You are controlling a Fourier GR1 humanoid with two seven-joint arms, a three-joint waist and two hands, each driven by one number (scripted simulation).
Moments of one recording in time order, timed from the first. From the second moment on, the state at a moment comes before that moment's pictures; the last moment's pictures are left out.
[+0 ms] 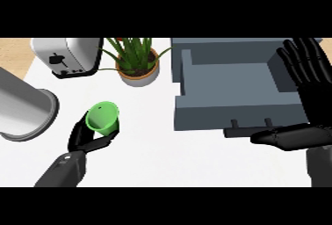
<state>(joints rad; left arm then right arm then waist) -0.54 0.18 0.30 -0.16 0.01 -0.25 -0.99 -0.30 -0.20 -0.12 -1.87 -0.13 0.19 0.15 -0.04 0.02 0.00</state>
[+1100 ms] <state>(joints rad) -0.59 0.13 0.34 -0.36 0.05 -0.11 -1.09 -0.27 -0.21 -0.15 -1.85 -0.13 0.20 0.12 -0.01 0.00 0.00</state>
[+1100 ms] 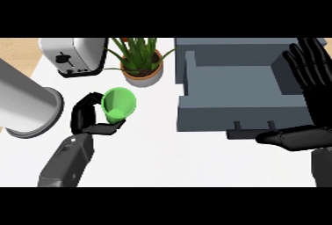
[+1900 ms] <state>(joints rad) -0.77 0.03 0.20 -0.72 0.08 -0.04 -0.66 -0.24 -0.22 -0.16 -1.88 -0.12 0.19 0.13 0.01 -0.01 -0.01</state>
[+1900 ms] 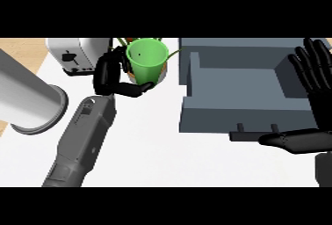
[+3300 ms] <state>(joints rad) -1.10 0.01 -0.25 -0.65 0.09 0.31 -0.07 -0.35 -0.20 -0.12 -1.79 -0.13 0.23 0.08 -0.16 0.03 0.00</state>
